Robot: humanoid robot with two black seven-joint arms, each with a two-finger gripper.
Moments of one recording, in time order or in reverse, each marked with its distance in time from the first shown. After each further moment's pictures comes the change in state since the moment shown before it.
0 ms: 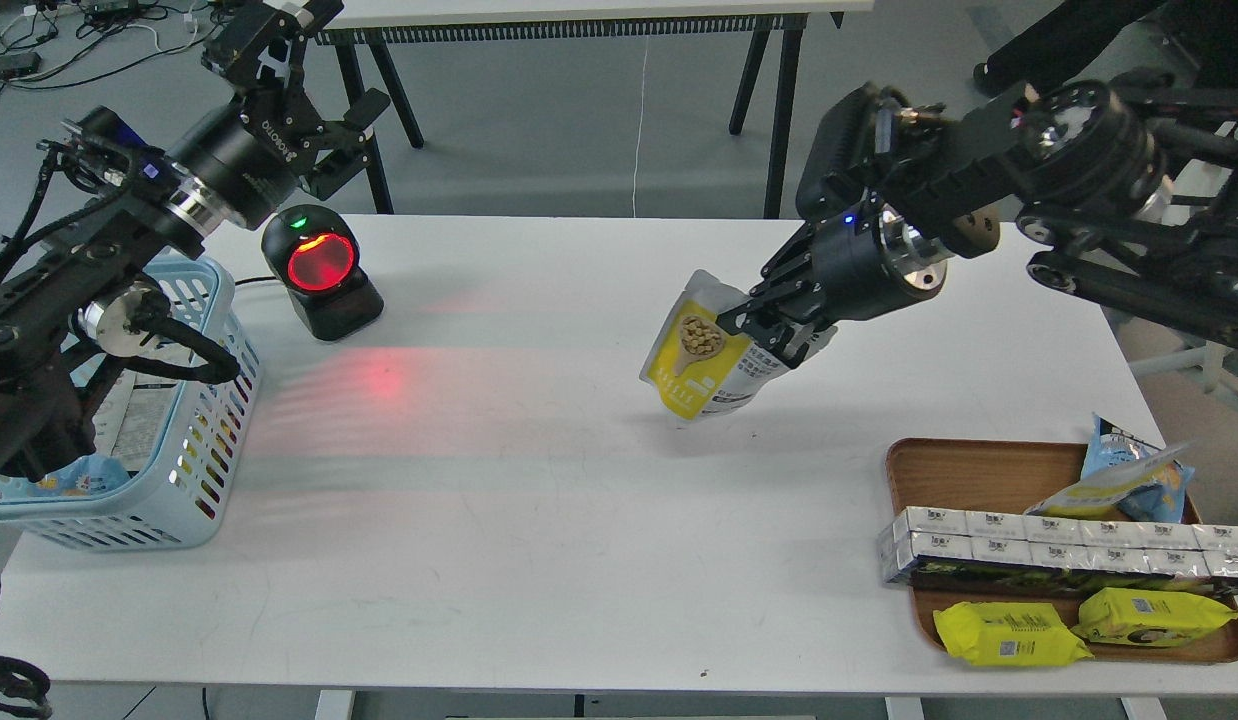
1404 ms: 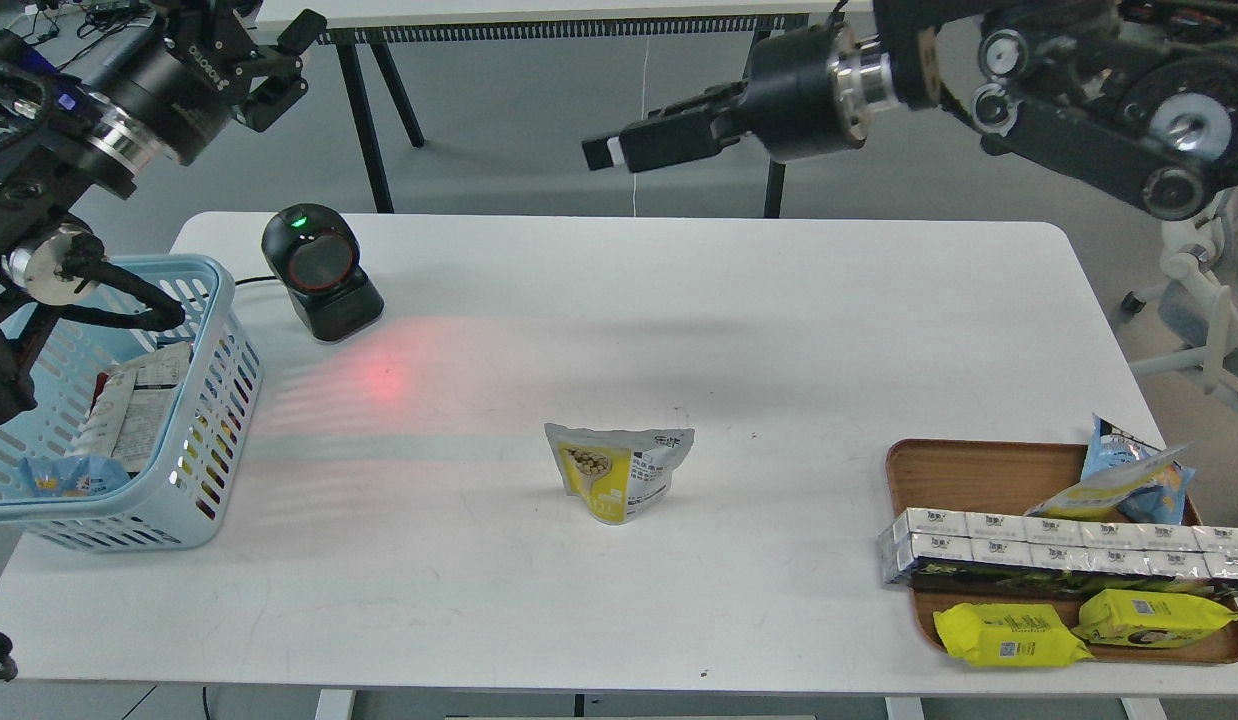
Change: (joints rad) left arm -0.076 0.072 -0.016 0.010 0.005 0.000 0.000; right arm 0.009 0.013 0.160 -0.382 0.725 0.000 0.000
